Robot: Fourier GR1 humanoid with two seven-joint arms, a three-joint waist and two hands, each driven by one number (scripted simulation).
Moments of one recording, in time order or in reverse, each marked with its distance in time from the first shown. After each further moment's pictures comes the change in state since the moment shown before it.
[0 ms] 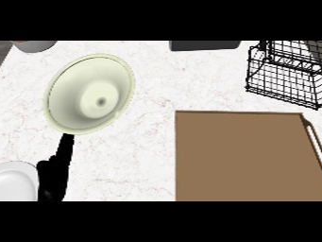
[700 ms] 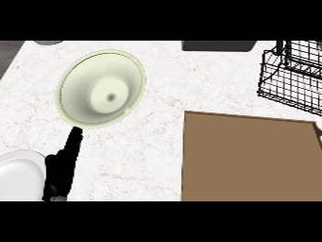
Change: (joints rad) left arm -0.035 -0.014 -0.016 -0.005 -0.029 -0.046 0.037; right arm -0.253 -0.209 0.105 0.385 0.006 -0.099 -0.012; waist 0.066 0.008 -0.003
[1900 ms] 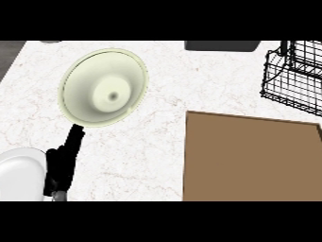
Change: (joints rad) left arm -0.032 -0.016 0.031 0.014 -0.018 -0.028 0.019; right arm -0.381 0.177 0.325 0.582 0.245 -0.350 -0.139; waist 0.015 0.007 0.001
